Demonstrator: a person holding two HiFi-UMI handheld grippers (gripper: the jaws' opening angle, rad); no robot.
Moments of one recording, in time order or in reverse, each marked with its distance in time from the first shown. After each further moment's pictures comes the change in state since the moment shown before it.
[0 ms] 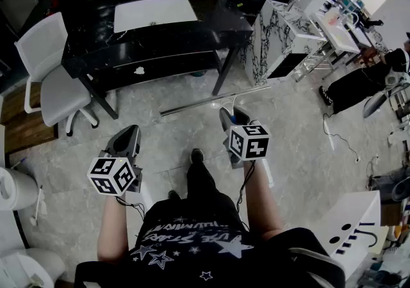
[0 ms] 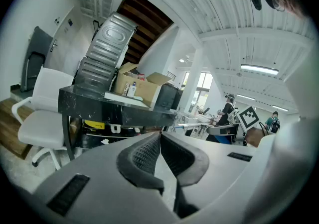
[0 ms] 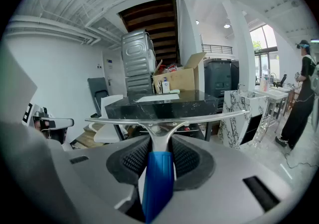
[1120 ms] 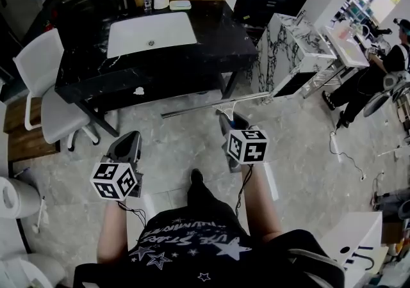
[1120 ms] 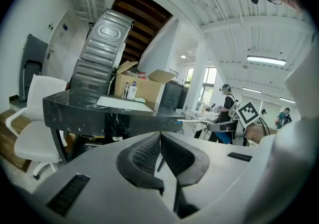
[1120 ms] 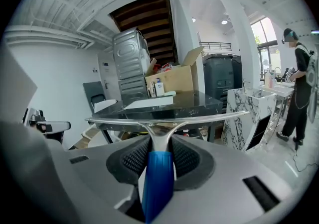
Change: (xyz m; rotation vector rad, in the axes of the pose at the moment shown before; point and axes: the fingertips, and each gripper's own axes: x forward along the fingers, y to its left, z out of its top) left arm 0.138 0.020 0.053 0.051 0.018 0.062; right arm 0.118 -0.087 0.072 0.040 -0.006 0.023
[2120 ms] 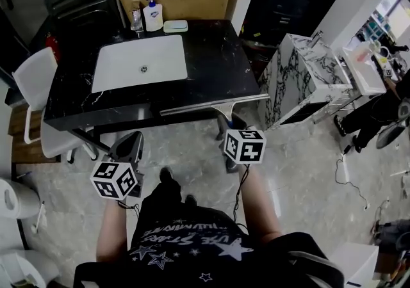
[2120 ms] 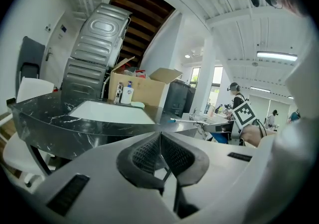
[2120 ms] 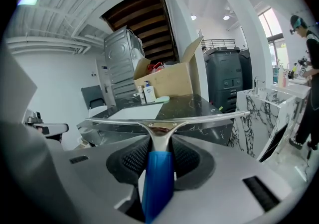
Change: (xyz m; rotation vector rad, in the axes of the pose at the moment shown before) left arm 0.216 -0.019 0.083 -0.004 -0.022 0.059; right arm 0.161 -0.145 0.119 0.001 -0.010 0.079
